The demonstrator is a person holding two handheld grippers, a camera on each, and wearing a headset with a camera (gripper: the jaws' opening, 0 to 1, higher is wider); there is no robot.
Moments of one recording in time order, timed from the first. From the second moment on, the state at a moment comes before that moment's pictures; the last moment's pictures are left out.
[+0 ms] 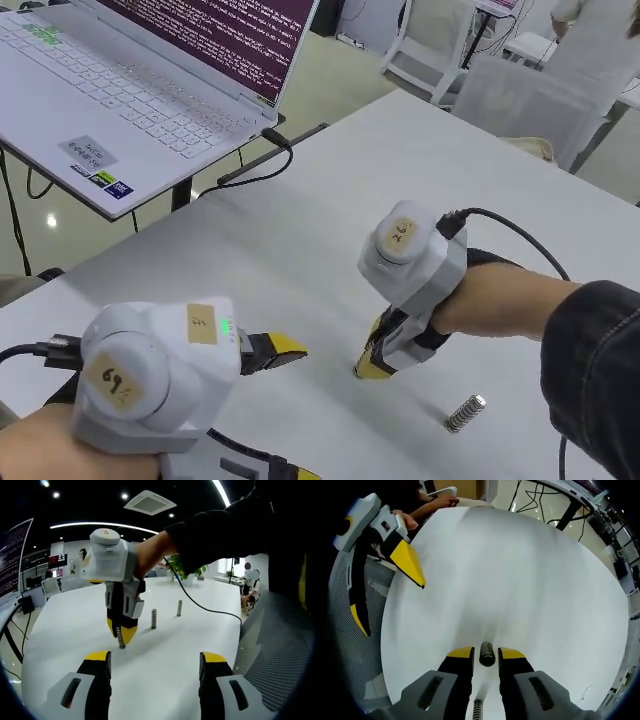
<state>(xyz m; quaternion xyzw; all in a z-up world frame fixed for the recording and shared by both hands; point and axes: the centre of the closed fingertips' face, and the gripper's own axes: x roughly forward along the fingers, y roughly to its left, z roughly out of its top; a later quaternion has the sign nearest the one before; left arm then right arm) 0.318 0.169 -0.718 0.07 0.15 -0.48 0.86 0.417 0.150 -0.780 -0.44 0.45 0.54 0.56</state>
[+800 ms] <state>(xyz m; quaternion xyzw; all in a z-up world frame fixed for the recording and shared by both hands) 0.330 0.165 -0.706 0.09 0.16 -0.49 0.85 0.414 0.134 -0.720 -0.38 0.39 0.53 0.65</state>
